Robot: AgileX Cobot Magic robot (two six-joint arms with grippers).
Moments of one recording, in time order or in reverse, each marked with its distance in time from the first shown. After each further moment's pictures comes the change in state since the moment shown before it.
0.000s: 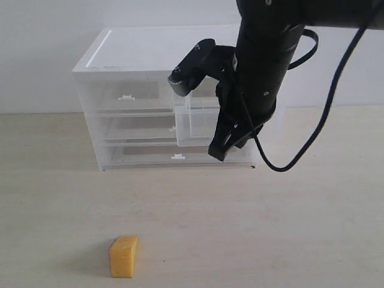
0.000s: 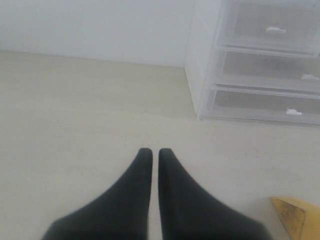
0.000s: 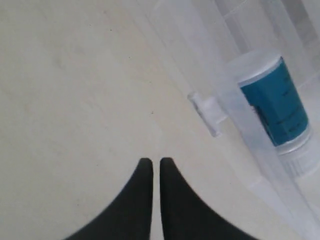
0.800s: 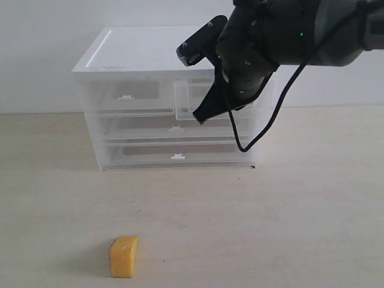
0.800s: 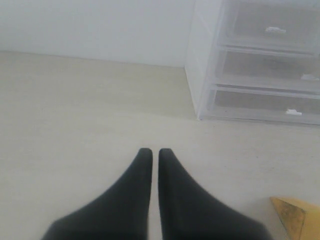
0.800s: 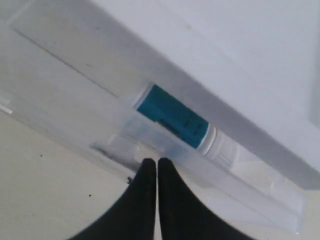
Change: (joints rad) left arm 0.000 0.000 0.000 0.000 0.000 0.000; right arm 0.000 0.117 0.000 -0.550 -0.314 0.734
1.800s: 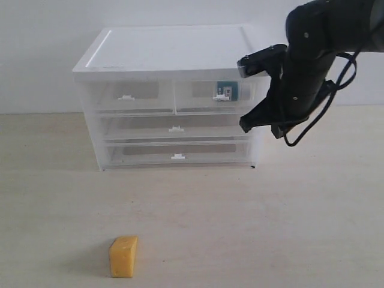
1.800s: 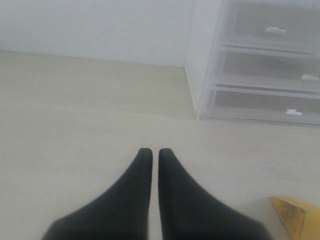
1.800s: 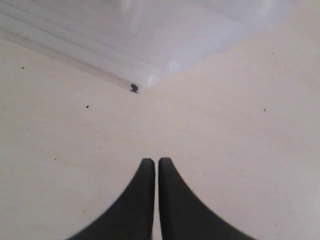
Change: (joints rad) left arm 0.000 0.000 0.000 0.000 0.000 0.000; right arm -0.272 0.002 0.024 0.552 0.112 -0.376
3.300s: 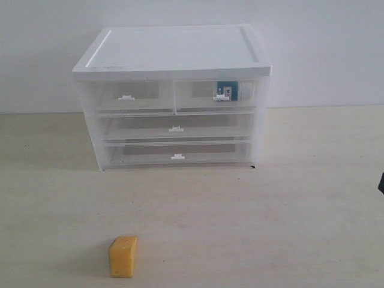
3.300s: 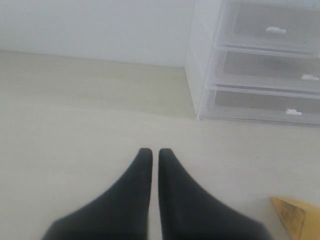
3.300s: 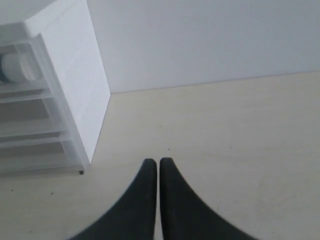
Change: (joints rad) left arm 0.000 0.000 0.000 0.000 0.000 0.000; right arm -0.286 -0.908 1.362 0.234 -1.419 0.044
